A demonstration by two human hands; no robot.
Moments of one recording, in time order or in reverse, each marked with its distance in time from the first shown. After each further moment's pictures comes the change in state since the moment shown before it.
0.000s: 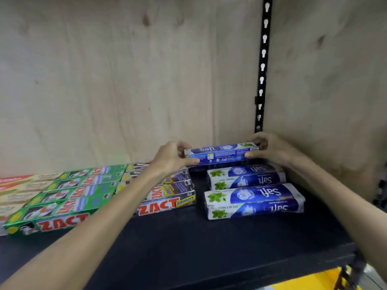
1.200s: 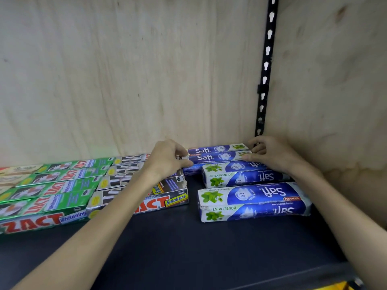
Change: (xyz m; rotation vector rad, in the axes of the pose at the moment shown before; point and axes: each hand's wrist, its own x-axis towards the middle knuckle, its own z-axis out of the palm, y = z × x) left_hand 0.009 -0.018 0.023 0.232 0.026 0.044; right_hand -0.005 0.014 0.021 -0.042 -0.004 0.093
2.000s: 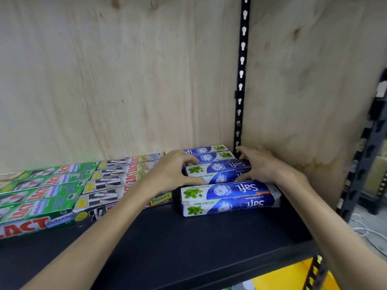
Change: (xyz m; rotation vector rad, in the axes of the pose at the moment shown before) left_hand -0.028 0.041 0.016 0.070 -0.188 0.272; right_hand -0.036 0.000 -0.014 -0.507 -0.143 0.029
